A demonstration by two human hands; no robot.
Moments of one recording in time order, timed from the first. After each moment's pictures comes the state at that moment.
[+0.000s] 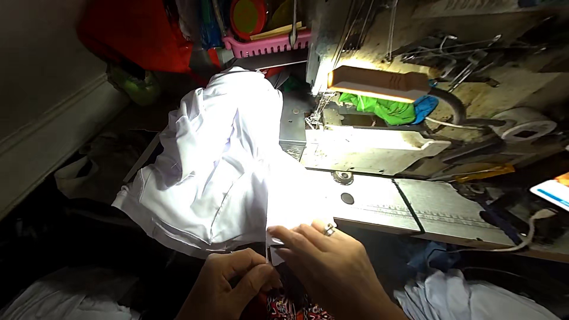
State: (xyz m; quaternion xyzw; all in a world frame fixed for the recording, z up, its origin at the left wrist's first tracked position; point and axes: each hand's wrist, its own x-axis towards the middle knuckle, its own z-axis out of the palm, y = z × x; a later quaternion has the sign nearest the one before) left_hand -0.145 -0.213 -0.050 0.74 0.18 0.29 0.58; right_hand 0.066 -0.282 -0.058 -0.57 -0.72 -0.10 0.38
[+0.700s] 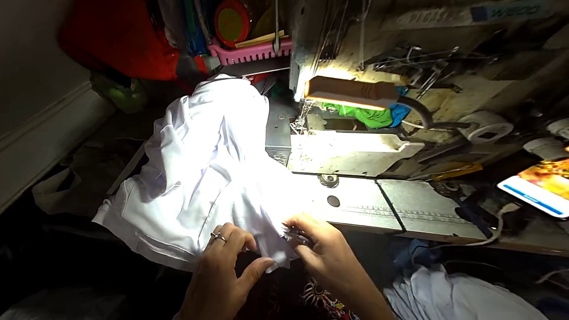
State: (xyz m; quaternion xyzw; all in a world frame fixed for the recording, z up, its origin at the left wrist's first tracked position) left_hand -0.114 -0.198 -0.072 0.86 0.30 0.35 0.19; right_hand 0.092 -0.280 -0.083 -0.66 -0.60 0.12 0.44
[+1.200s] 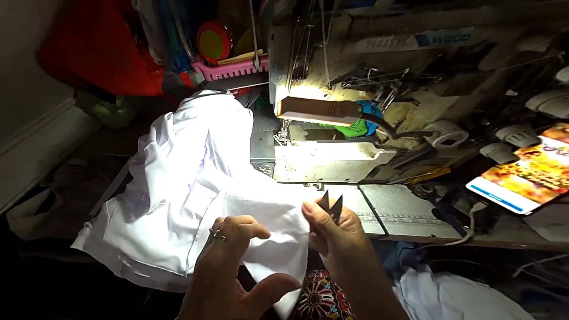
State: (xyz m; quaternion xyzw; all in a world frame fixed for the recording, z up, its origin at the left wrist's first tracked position) left_hand -0.082 -0.198 -0.016 0.86 0.23 0.37 0.26; right_hand 0.105 -0.271 -0.031 -0.45 -0.33 0.37 0.74
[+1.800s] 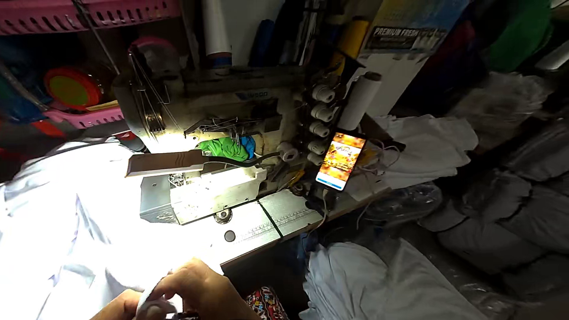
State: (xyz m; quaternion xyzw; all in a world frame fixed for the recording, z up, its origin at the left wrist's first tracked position) left_hand -0.065 -0.172 -0.027 0.70 0.16 0.31 0.62; right_hand 0.084 -0.276 -0.029 -0.50 -0.61 0.10 0.61
